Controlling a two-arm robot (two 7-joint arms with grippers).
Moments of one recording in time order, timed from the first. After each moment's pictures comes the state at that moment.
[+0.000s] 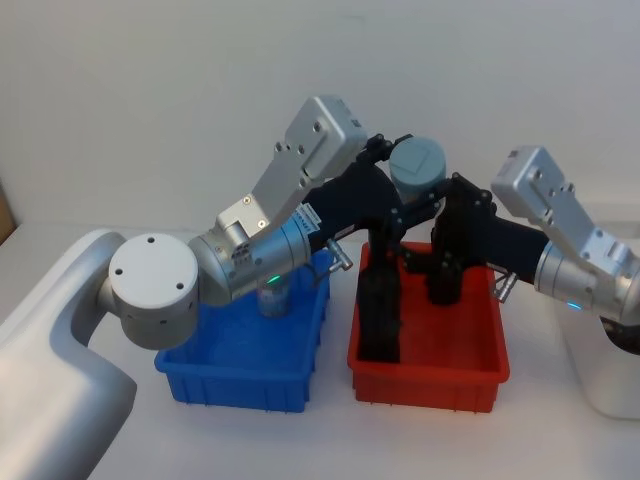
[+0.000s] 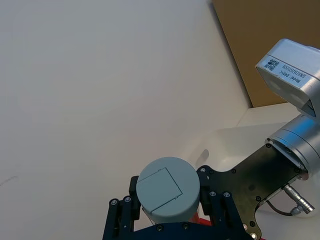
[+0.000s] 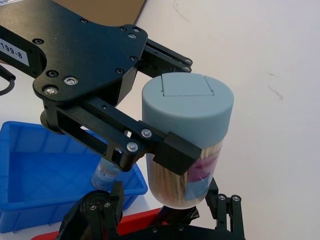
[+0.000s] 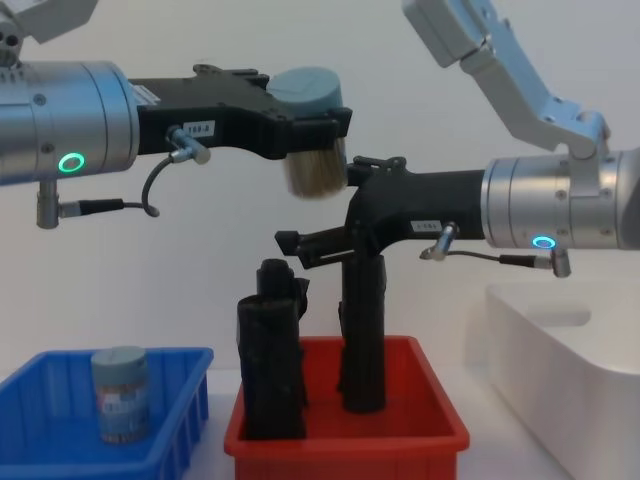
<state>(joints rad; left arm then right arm) -0.45 0.41 0.35 -1.61 -0.17 0.06 -0.48 0.64 0.12 -0.38 -1.14 -0.15 -0.17 0.73</state>
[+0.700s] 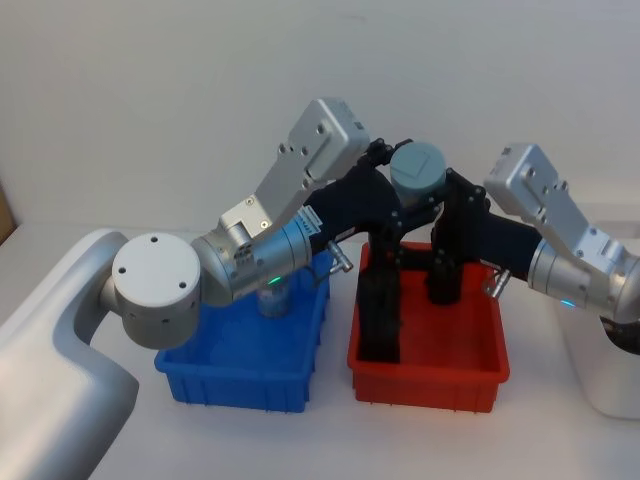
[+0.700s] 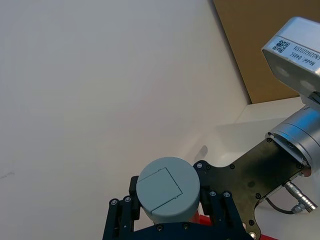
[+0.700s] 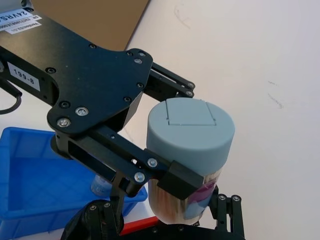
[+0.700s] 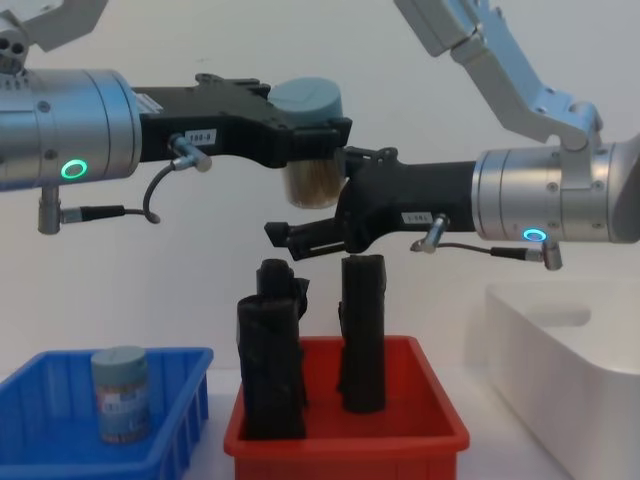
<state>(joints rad) -0.46 0.41 0.35 -1.59 -0.16 0.07 -0.49 0.64 0.12 -0.39 -1.16 -0.14 -0.17 0.71</state>
